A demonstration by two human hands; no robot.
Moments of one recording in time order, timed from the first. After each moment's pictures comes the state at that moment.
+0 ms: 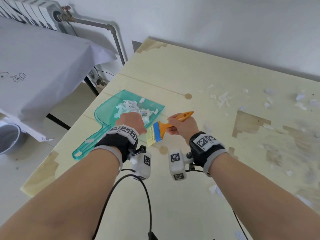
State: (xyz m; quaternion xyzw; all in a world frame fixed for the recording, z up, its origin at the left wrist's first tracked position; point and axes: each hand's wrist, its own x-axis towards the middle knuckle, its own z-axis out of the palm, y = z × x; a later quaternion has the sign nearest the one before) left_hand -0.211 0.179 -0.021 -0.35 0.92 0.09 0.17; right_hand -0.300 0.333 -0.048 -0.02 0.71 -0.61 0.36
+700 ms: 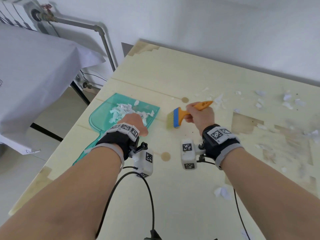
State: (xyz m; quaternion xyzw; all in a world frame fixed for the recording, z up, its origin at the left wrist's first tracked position) left_hand -0.238 0.146 -0.036 -0.30 0.91 0.15 0.24; right_hand -0.344 0.337 -0.028 0.03 0.78 -0.59 0.18
